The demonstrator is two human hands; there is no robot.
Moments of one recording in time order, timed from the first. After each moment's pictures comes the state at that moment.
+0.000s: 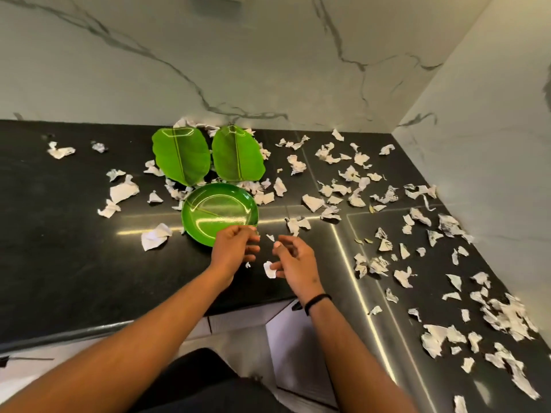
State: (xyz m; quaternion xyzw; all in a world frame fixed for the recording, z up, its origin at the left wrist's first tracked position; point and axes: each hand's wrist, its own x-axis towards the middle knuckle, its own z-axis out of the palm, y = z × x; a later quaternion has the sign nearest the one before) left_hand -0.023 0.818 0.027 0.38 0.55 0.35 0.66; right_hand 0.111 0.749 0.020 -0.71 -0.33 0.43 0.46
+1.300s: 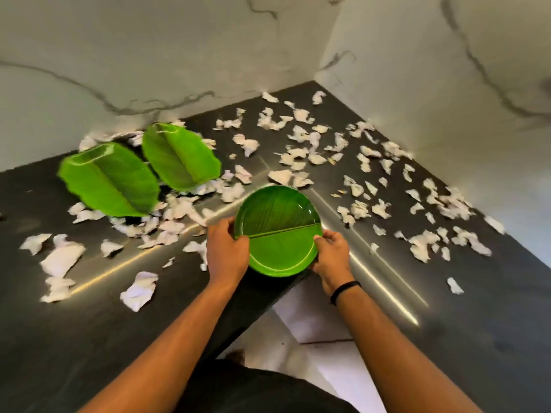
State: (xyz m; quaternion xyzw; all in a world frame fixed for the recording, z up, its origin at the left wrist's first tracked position) left_hand -0.036 0.864 0.012 0.67 0.49 0.23 0.52; right_hand 0.106 0.729 0.004 -0.75 0.05 0.25 0.61
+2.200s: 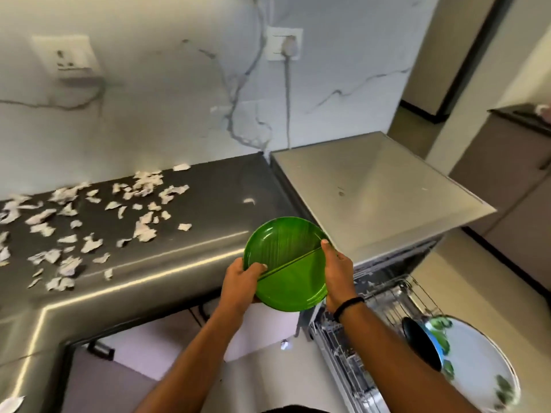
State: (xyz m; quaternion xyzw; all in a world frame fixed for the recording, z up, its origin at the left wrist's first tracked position) left_hand 0.009 0.425 0.076 0.73 0.05 -0.22 0.65; right_hand -0.041 0.256 0.070 -0.53 0.39 -0.20 0.73
